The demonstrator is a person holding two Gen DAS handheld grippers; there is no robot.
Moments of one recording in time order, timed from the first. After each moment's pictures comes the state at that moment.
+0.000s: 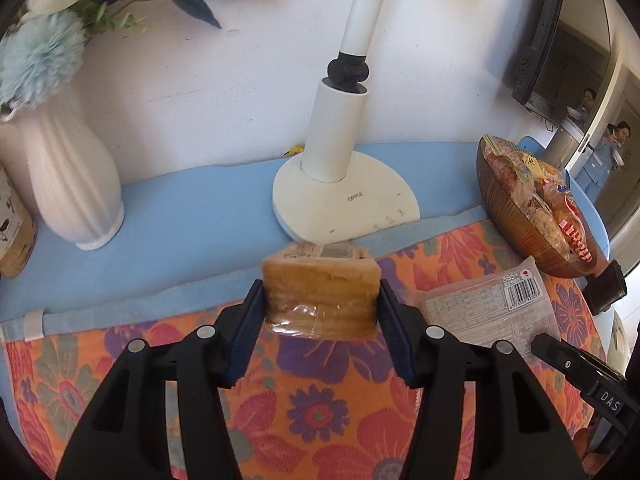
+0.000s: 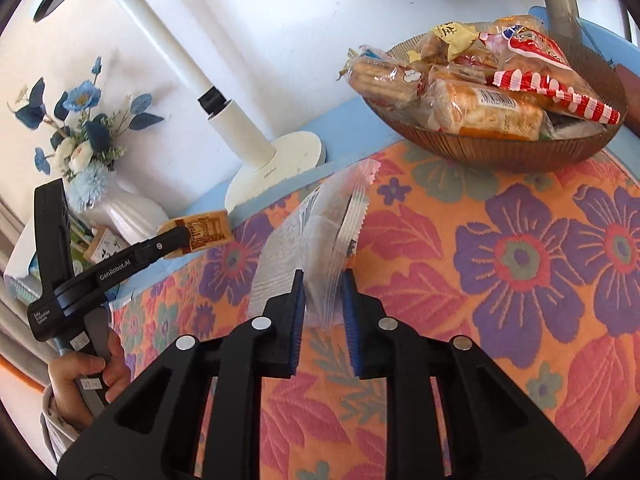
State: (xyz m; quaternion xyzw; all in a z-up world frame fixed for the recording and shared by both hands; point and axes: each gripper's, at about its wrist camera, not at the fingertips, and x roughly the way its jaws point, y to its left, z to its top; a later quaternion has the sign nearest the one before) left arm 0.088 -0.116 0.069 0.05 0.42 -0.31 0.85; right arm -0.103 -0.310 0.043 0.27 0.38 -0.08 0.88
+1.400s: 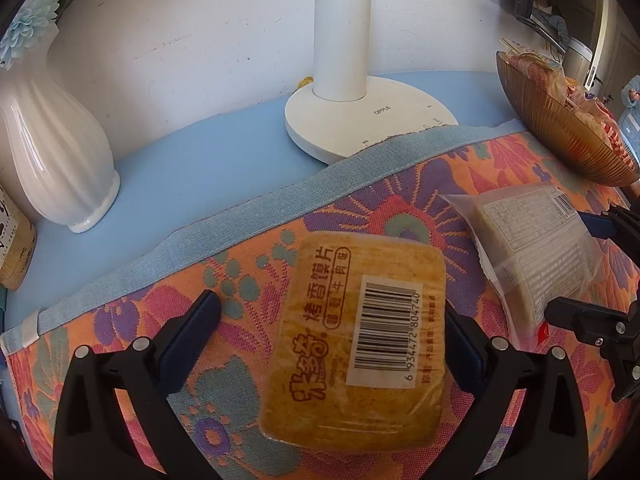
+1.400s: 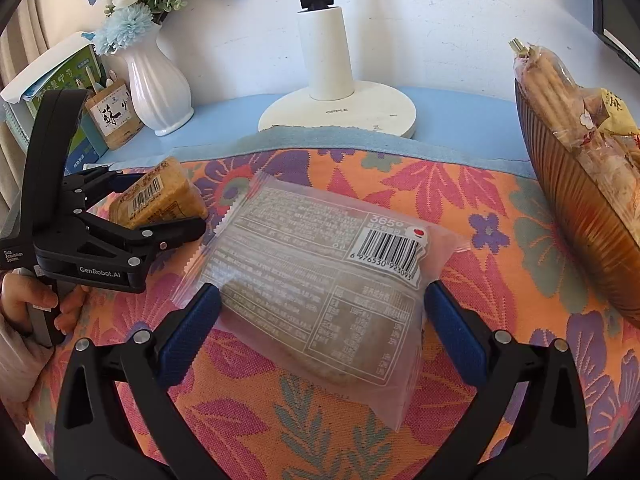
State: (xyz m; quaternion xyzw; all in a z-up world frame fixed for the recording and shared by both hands) left arm 0.091 -0.114 0.009 0.16 0.43 -0.29 0.84; right arm -0.016 -0.282 0.004 0.05 0.43 0.04 0.90
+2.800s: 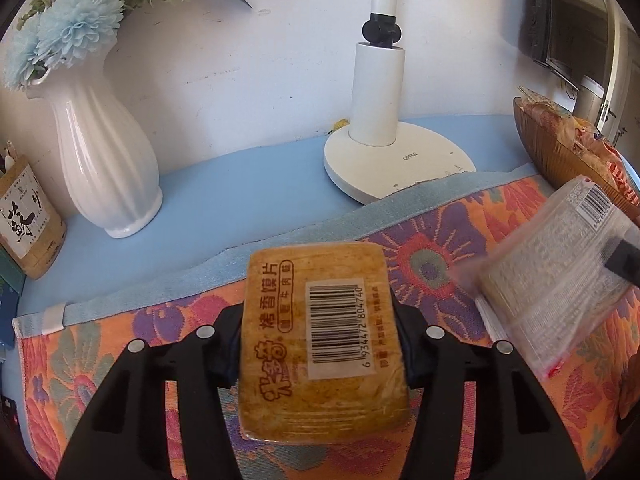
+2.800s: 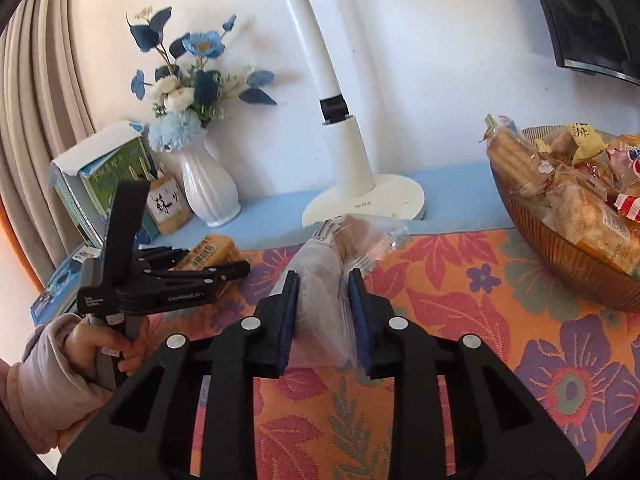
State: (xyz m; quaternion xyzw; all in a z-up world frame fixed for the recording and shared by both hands) left arm 0.086 -0.091 0.029 0.12 0.37 -0.26 0.88; right arm -0.074 -0.294 0.040 0.13 0.25 0.08 0.95
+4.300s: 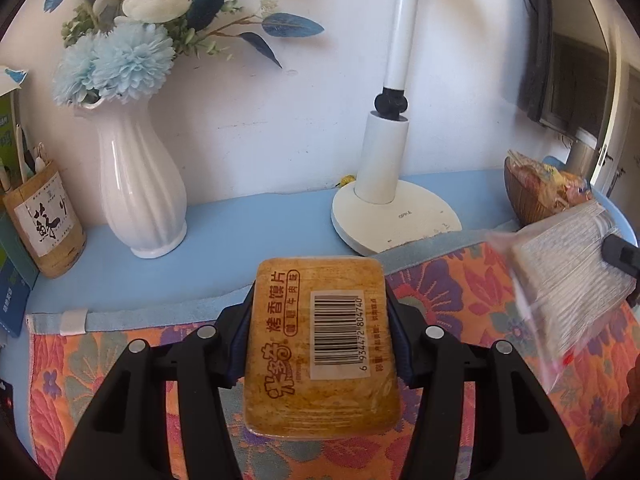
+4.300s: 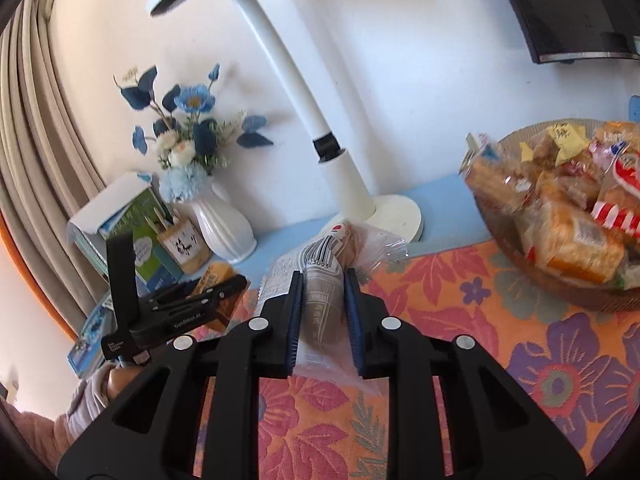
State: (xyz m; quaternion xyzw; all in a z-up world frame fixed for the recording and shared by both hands) left arm 0.071 -0.075 0.069 0.06 0.32 -0.26 0.91; right arm -0.082 -0.337 0.099 0.22 0.24 0.08 0.94
